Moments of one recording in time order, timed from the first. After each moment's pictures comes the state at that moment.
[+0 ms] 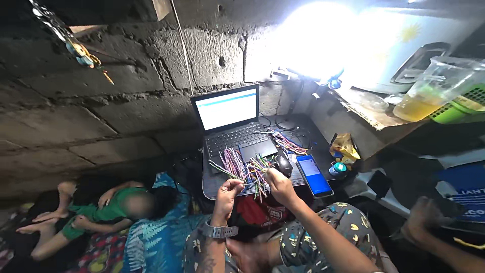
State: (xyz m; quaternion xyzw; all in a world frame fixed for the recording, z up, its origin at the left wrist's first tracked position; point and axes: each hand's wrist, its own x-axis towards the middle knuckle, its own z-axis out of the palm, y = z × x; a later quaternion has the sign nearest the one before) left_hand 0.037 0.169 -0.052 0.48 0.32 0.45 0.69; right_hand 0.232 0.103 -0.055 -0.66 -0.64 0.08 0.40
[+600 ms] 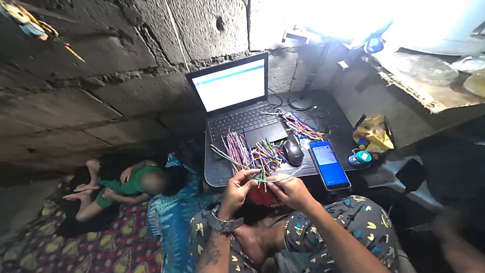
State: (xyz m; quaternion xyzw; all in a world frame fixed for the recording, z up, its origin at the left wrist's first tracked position) left_hand 0.048 0.156 -0.056 0.63 0.26 0.40 0.61; right_hand 0.244 0.076 -0.081 -0.56 -0.71 0.11 0.41
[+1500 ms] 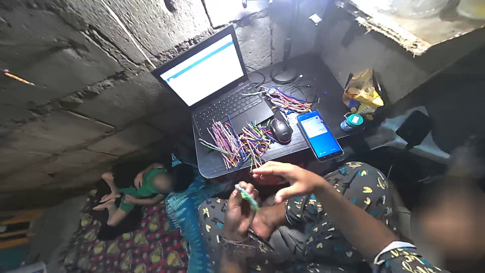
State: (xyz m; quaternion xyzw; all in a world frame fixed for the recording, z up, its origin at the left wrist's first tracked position) left_hand 0.046 0.075 -0.047 0.20 0.18 0.38 0.89; right_hand 0.267 0.055 -0.053 -0.23 -0.67 0.47 0.53
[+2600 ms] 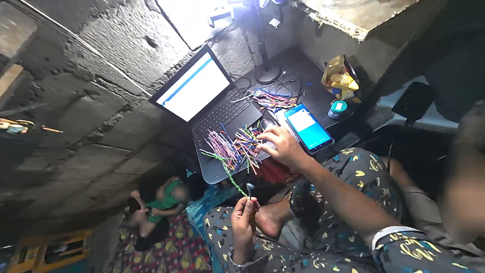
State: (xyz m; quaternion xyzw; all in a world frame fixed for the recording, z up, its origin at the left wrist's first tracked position) left_hand 0.048 0.027 -0.039 0.46 0.38 0.42 0.68; right_hand 0.294 0.081 -0.060 -0.63 -0.60 0.10 0.48
